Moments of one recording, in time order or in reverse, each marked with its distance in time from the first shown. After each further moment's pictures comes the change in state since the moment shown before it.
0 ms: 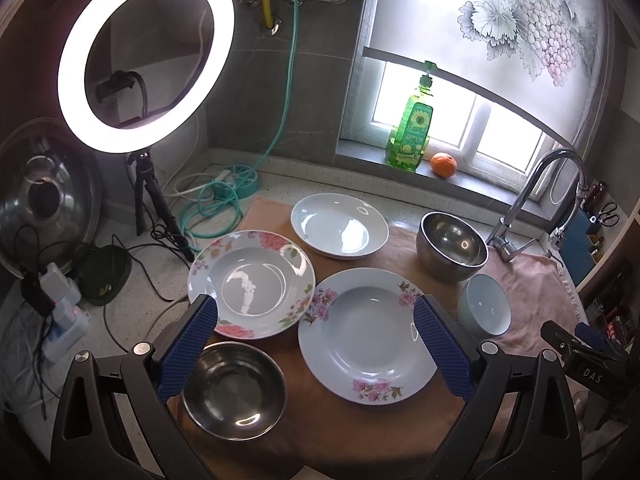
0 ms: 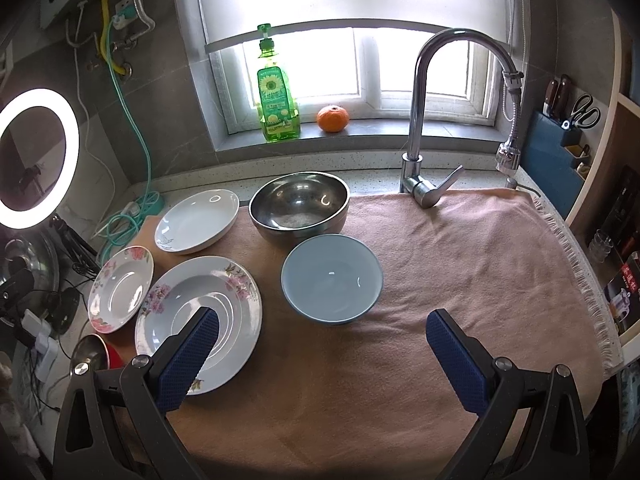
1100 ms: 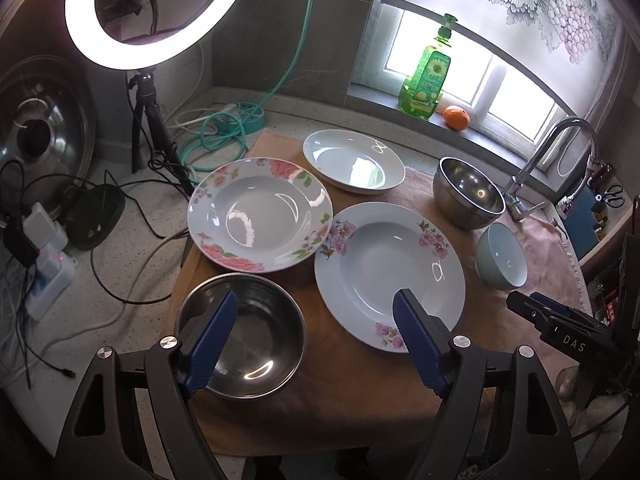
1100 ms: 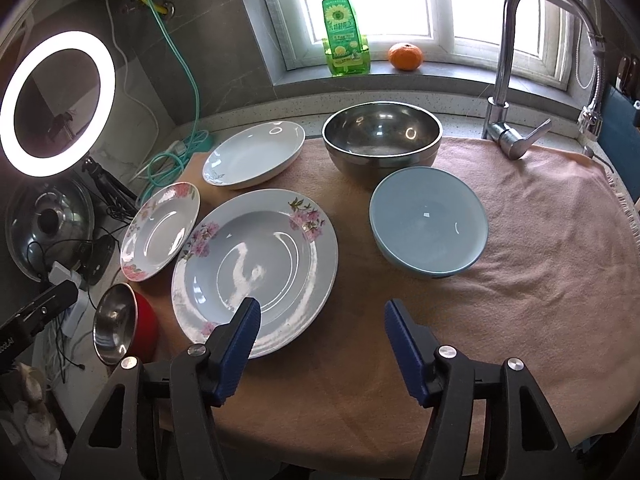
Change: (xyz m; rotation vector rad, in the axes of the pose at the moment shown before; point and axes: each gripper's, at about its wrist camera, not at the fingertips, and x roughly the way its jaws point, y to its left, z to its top) left arm 0.028 0.025 -0.041 -0.039 0.164 -0.026; right arm 0.053 0.045 -0.025 -0.070 0.184 0.189
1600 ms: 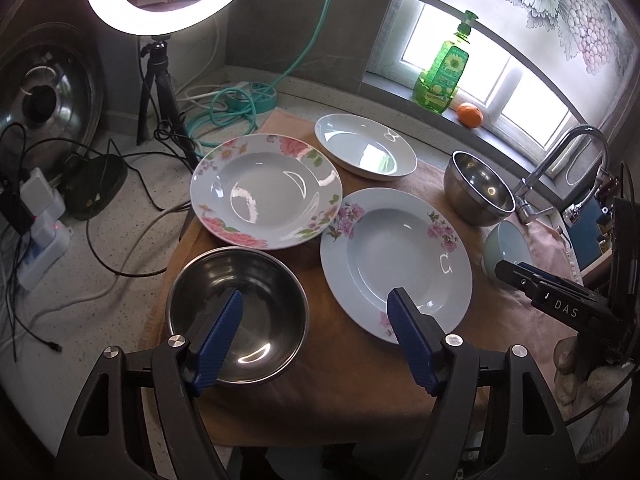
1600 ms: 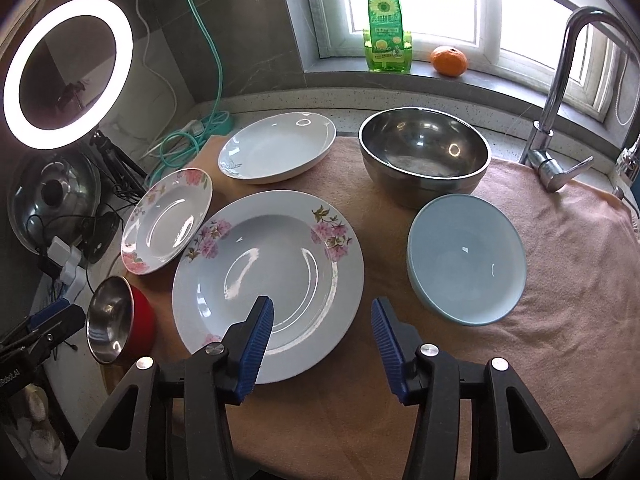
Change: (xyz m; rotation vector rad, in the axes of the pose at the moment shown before) left arm 0.010 0.008 -0.010 -0.075 0.033 0.006; right arm 0.029 0.016 0.027 -0.125 0.041 0.033
